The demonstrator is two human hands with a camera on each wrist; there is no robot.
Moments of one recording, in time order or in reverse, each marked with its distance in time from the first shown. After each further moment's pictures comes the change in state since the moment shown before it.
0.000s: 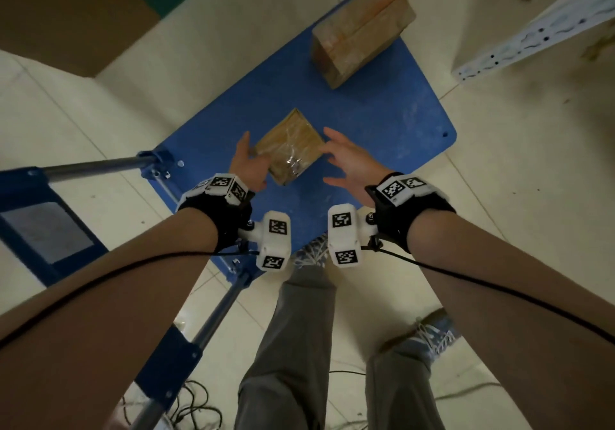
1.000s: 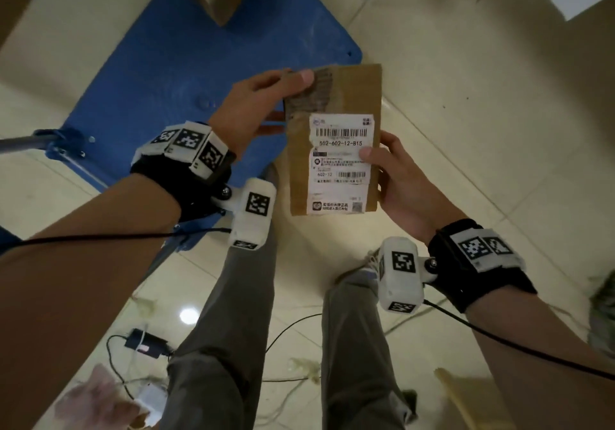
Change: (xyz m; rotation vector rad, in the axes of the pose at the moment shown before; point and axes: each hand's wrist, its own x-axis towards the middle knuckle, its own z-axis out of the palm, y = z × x) left_hand -0.156 0.047 0.171 0.138 -0.386 0.259; right_hand -0.181 0.153 -0.179 0.438 0.100 -0.172
